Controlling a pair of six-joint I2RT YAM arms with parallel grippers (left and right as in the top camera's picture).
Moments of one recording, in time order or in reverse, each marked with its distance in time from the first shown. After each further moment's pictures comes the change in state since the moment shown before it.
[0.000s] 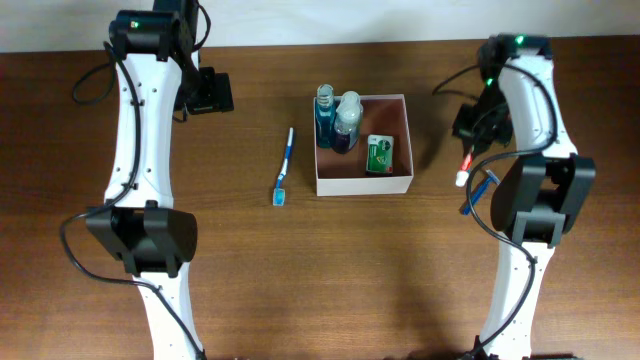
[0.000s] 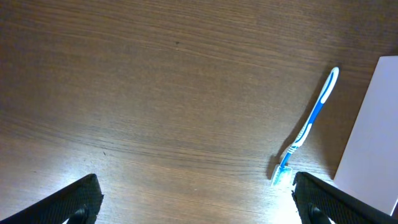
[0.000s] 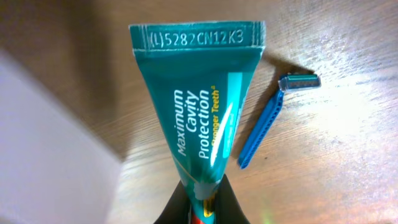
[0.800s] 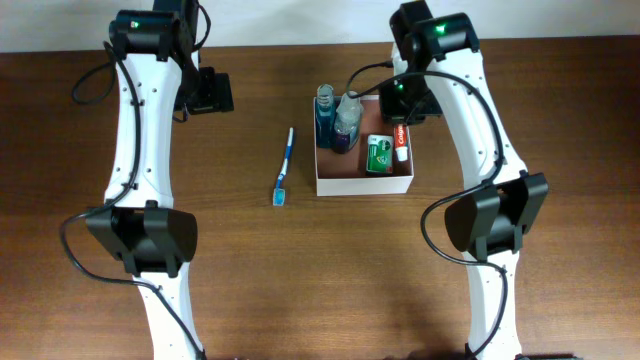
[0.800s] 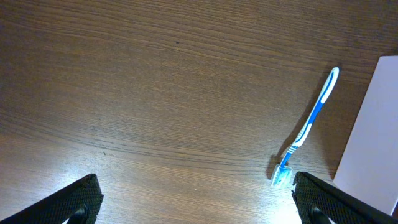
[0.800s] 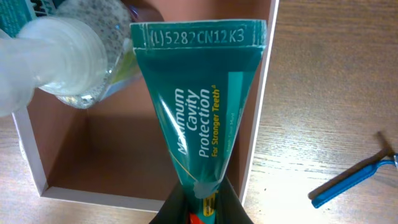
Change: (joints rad) left arm 0.000 0.000 0.000 0.000 0.000 0.000; right arm 0.330 -0.064 0.134 0.090 0.006 -0.172
